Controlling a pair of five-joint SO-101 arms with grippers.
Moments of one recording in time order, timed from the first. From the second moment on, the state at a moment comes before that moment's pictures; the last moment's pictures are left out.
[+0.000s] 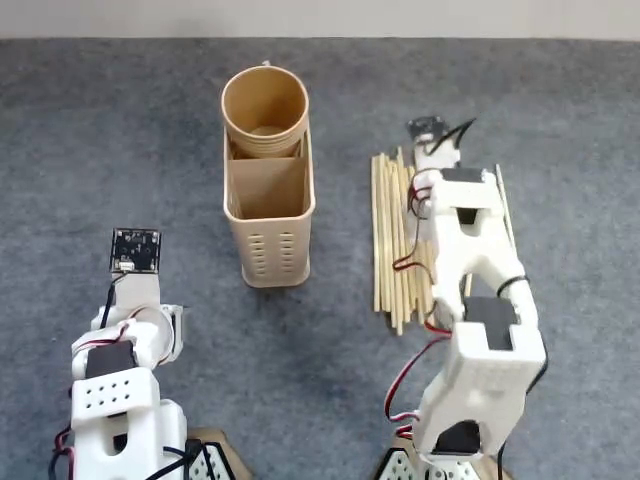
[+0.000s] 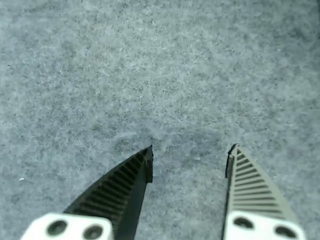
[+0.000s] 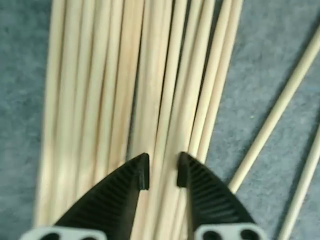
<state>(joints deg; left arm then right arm) -21.0 -64.6 85.7 46.0 -8.3 -2.9 18.0 9.1 53.2 14.5</state>
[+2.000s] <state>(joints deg) -21.0 -64.6 86.4 45.8 -8.3 -27.9 33.1 -95.1 89.7 -10.2</state>
